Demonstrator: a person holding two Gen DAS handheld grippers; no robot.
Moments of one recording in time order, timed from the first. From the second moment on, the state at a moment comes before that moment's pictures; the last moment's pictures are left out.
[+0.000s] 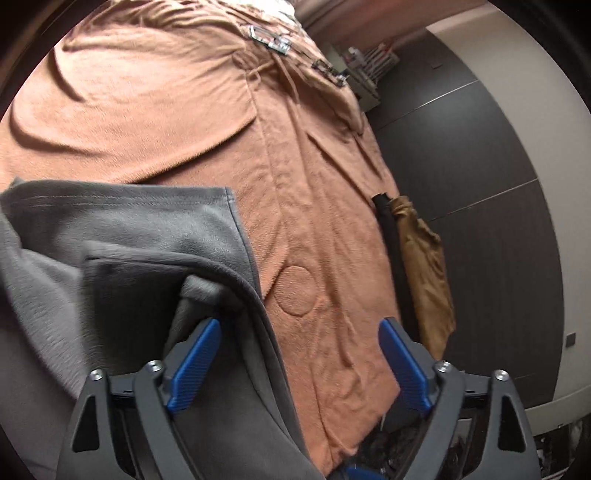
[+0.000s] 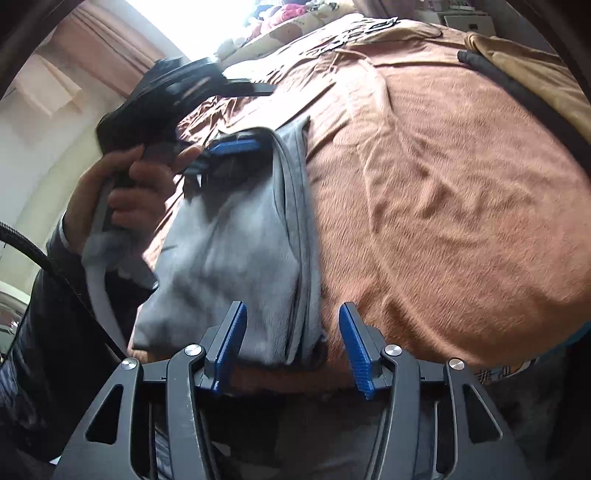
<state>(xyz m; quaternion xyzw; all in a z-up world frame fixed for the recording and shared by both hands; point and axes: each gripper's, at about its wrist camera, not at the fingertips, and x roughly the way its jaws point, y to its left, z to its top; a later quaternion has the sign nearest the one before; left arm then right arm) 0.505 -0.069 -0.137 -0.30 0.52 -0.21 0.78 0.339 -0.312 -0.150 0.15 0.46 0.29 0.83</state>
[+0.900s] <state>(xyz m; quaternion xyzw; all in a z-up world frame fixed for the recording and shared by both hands) 0.393 0.092 -0.128 -0.32 0.47 -0.07 0.82 0.491 -0.185 -0.104 -0.10 0.40 0.41 0.81</state>
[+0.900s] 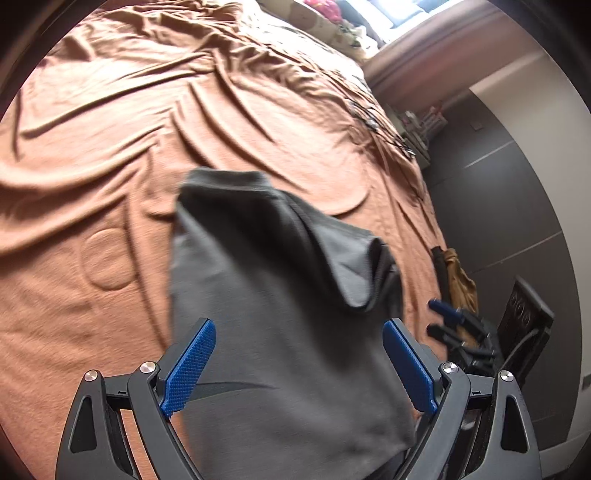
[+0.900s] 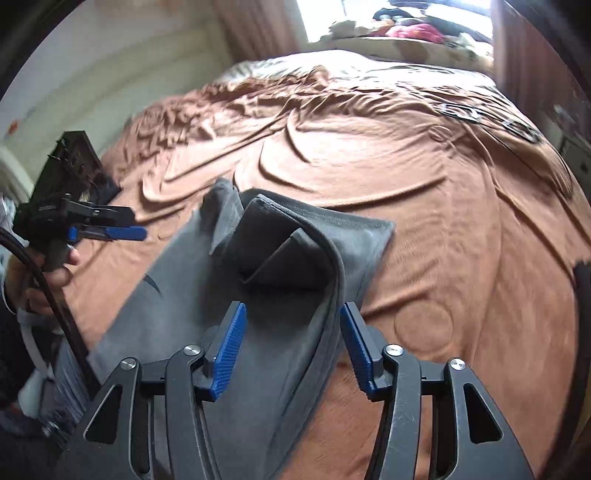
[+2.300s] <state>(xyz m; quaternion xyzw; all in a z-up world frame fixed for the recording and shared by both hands) 0.372 0.127 -0.175 -0.32 0.49 -0.01 0.81 0.599 -0.153 -0.131 -0.09 0.40 0.44 0.80</state>
